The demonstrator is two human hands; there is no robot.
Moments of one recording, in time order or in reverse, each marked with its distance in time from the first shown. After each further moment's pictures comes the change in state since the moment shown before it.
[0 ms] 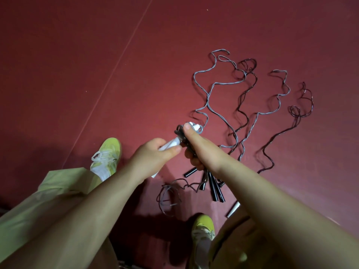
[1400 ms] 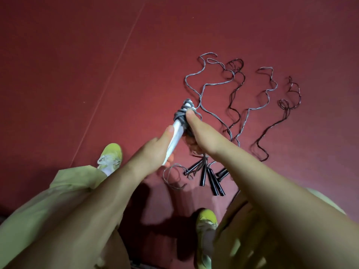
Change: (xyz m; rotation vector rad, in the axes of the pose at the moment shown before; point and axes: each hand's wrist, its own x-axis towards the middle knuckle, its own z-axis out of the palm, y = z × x) left_hand -0.027 0.025 0.005 -0.121 -0.054 0.041; right_hand -0.020 -0.015 -0.003 0.015 0.125 -0.146
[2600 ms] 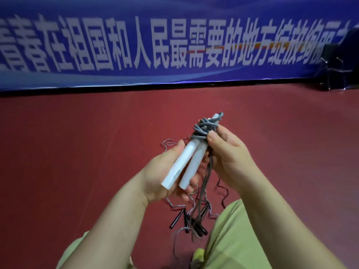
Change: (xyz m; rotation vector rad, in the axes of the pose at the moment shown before) left_hand -0.333 0.133 0.031 -0.184 -0.740 0.314; right_hand -0.381 -0.072 -0.006 0.534 0.276 -0.880
